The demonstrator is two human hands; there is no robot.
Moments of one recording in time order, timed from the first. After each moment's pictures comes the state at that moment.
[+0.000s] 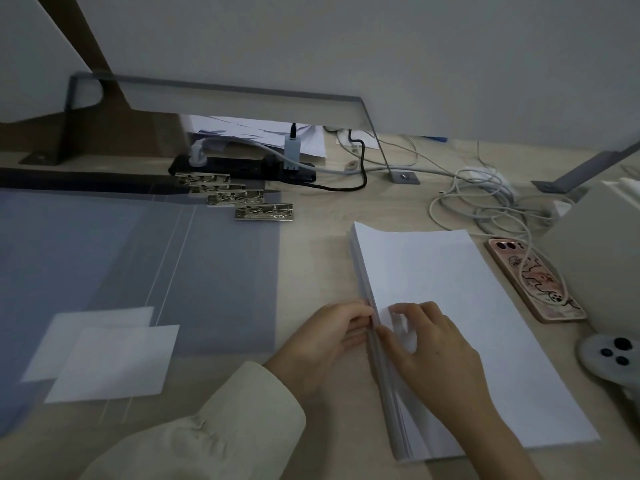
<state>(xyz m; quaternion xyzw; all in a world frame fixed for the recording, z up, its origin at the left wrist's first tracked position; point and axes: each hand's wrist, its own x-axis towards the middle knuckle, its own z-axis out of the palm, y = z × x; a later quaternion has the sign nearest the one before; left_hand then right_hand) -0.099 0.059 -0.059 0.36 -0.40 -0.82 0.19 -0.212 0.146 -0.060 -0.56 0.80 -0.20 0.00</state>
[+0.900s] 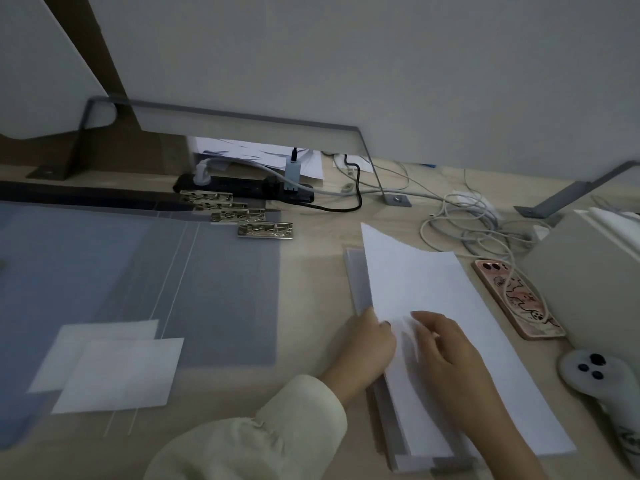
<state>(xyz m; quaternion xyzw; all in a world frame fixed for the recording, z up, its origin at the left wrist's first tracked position) -0.132 0.076 -0.043 0.45 -0.65 -0.59 0.17 -0.222 0.156 -0.038 -0.45 0.82 -0.32 0.16</state>
